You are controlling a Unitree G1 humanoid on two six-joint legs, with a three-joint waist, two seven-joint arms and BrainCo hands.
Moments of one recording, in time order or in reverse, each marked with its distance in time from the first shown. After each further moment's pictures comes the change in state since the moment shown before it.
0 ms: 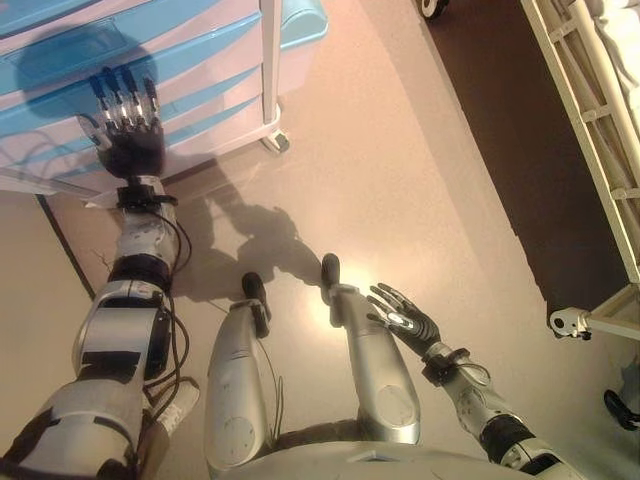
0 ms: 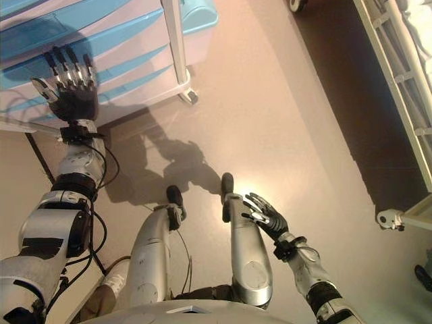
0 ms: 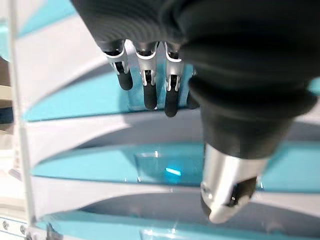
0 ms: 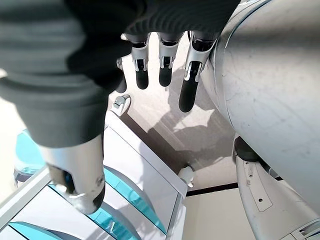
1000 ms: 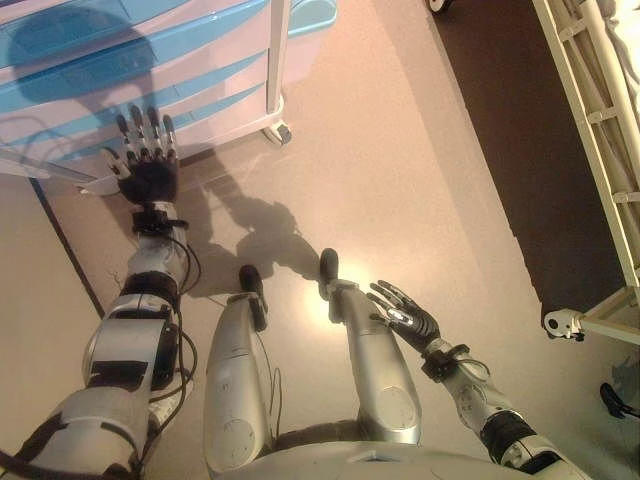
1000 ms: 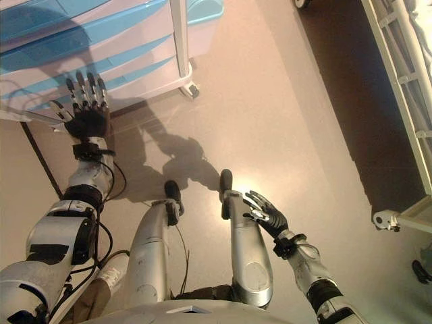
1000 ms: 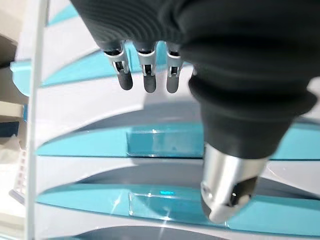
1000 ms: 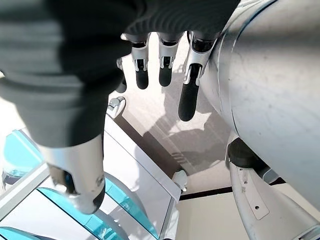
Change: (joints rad) left arm -0.001 0.006 0.016 0.061 -0.020 0.030 -0.045; right arm -0.012 -0.008 0.000 -0.023 0.001 0.023 -0.018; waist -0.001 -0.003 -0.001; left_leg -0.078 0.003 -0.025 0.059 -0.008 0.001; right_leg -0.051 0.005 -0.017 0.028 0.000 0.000
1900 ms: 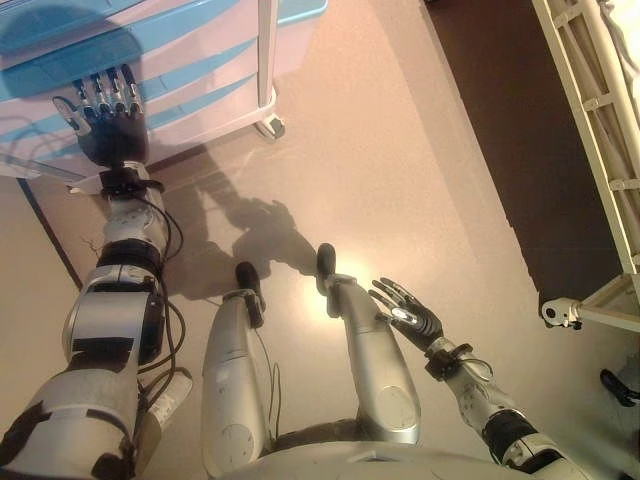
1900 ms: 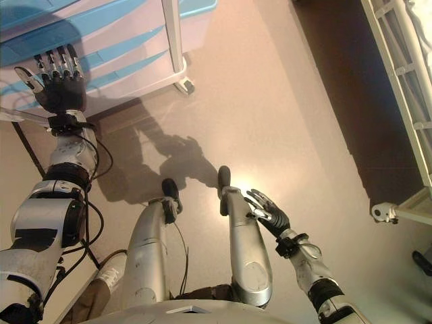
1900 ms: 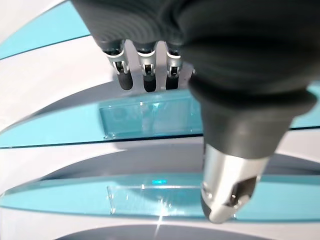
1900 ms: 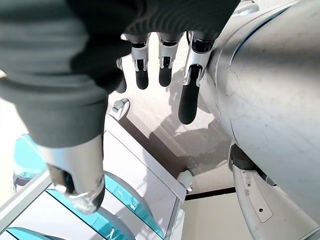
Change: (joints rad) left arm -0.100 0.065 -0.005 -0.010 -0.019 -0.089 0.067; right arm -0.005 -0.010 0.000 0.021 0.032 -0.030 0.046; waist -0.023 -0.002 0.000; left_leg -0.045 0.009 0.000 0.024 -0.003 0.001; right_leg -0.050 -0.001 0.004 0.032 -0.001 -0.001
